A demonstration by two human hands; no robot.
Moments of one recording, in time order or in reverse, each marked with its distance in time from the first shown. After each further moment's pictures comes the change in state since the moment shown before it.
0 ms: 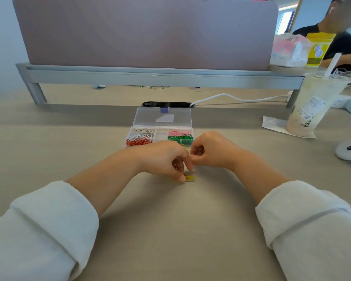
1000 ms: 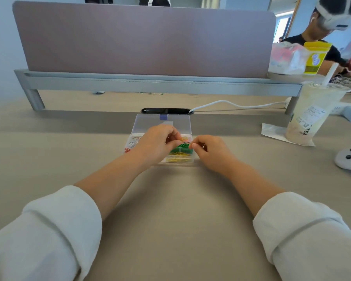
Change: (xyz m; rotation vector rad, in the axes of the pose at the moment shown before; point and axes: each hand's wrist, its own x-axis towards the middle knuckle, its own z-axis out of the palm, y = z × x) left_hand 0.033 -0.030 -0.004 -0.137 0.709 -0.038; right_hand 0.014 0.014 0.014 0.247 0.237 0.158
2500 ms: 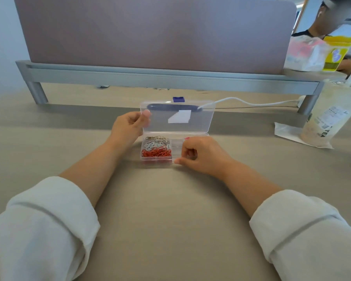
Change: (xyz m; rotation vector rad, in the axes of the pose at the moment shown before) left_hand 0.011 -0.080 -0.031 -0.598 0.244 -0.386; right_hand 0.021 -0.012 0.028 -0.104 -0.078 -0.368
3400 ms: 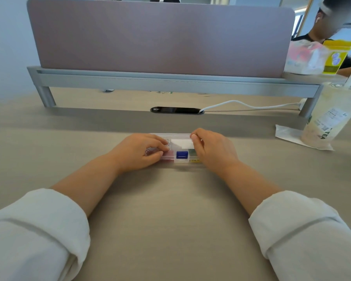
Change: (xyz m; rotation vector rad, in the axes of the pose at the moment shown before) left_hand -0.038 0.006 -0.011 0.814 -0.442 0.502; right_hand -0.006 -0.014 -0.015 -0.205 0.140 0.323
